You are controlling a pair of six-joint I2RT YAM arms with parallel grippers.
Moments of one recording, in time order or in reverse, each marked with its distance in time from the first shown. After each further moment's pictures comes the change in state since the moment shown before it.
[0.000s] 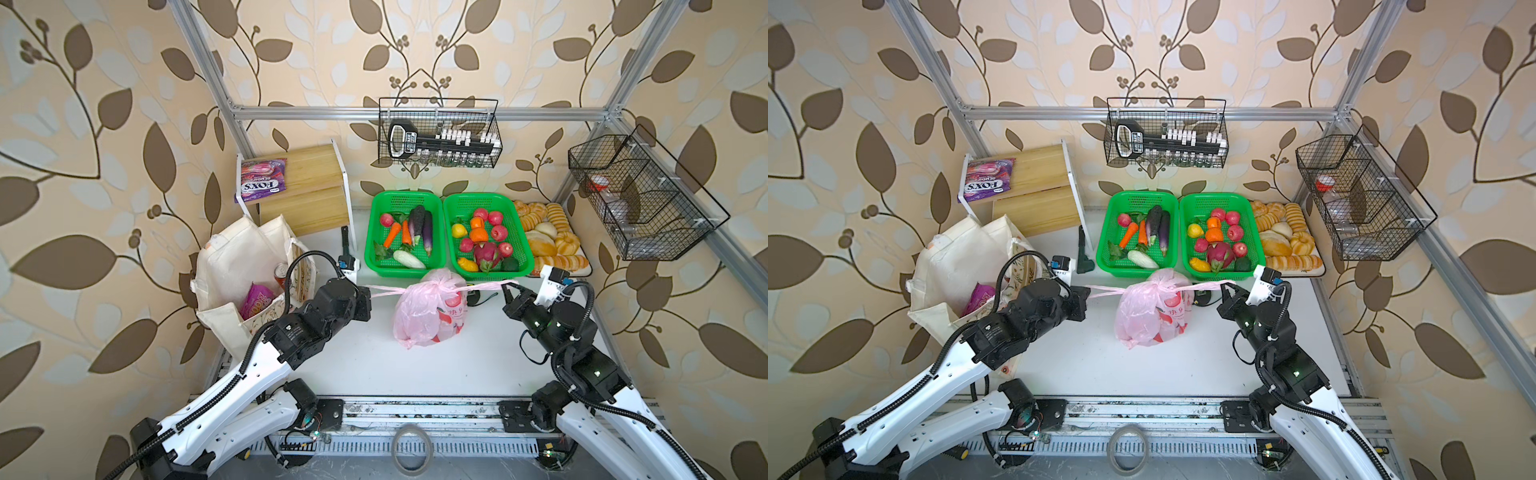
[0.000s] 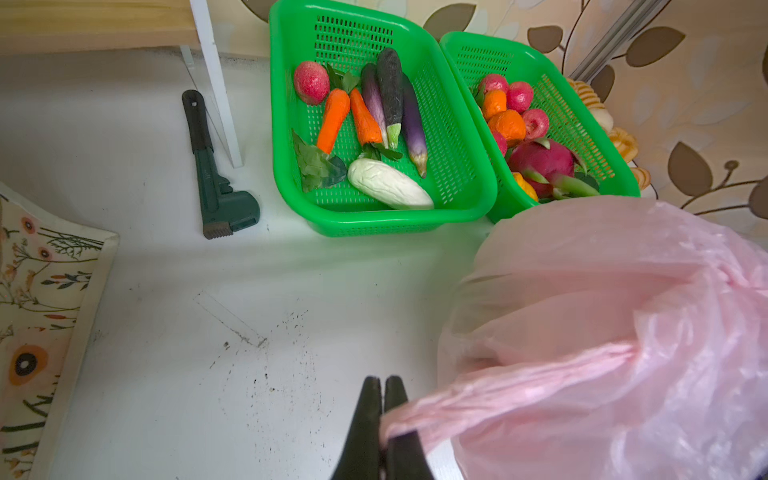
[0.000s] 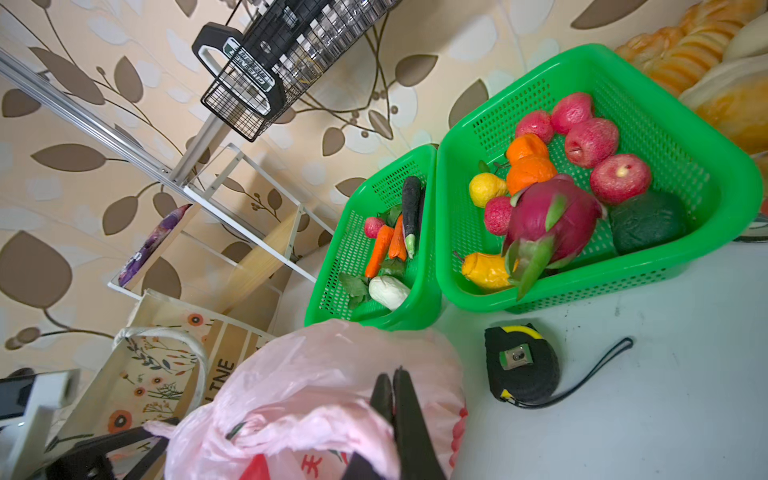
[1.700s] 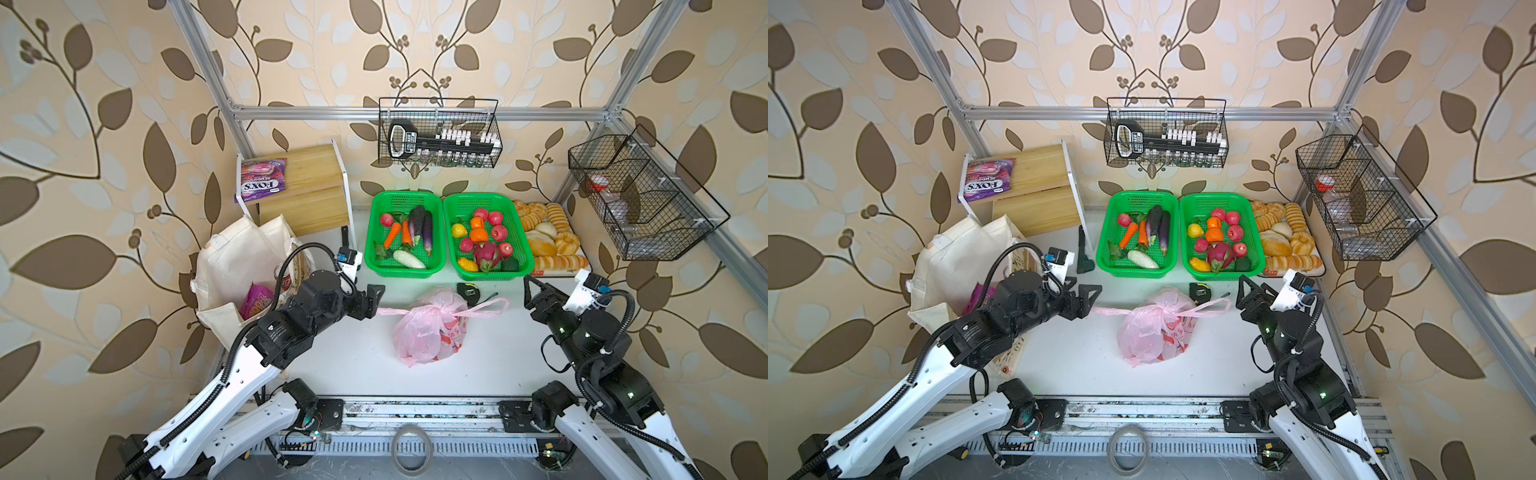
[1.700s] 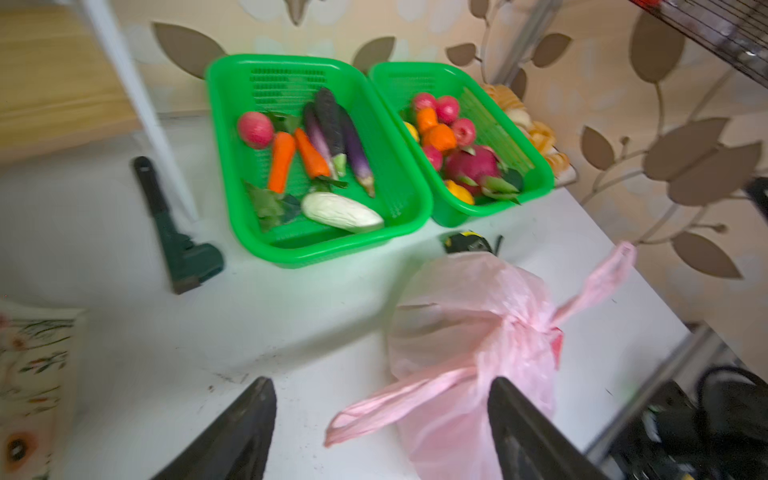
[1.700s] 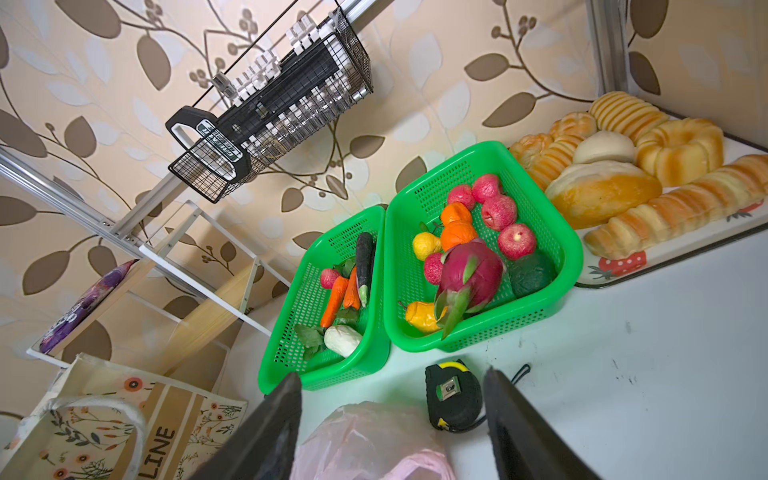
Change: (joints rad) left arm 0.027 0.026 0.158 -0.055 0.246 0.177; right arm -0.047 -0.113 0.148 -0.231 0.150 -0.074
